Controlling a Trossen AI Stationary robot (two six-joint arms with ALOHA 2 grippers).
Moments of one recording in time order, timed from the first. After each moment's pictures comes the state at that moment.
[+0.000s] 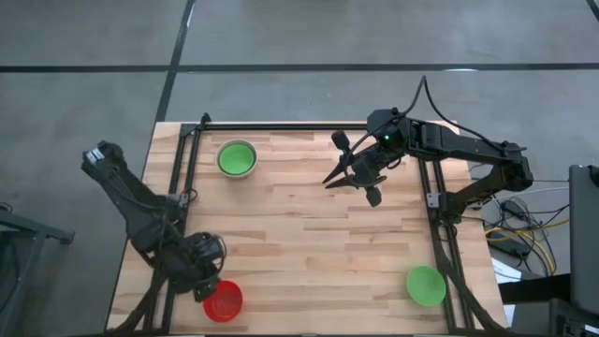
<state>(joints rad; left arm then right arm) -0.85 1.21 1.09 -0.92 -0.16 -1.37 -0.12 1.39 1.53 -0.59 -0.47 -0.71</state>
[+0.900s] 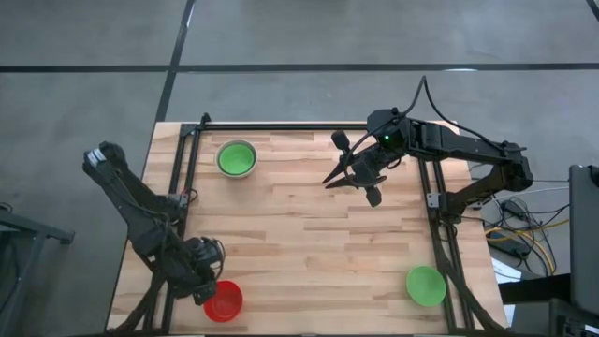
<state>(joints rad) -0.88 1.22 1.05 -0.90 -0.13 -1.45 -0.12 1.39 1.53 -0.59 -0.47 -0.71</state>
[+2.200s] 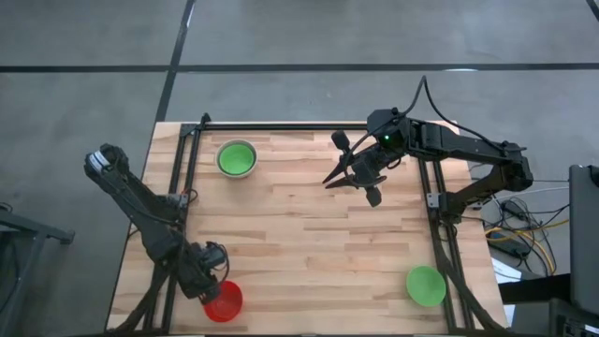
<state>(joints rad) -0.88 1.26 0.86 -0.74 0.00 -1.53 -0.12 1.39 1.53 -0.59 -0.47 -0.71</state>
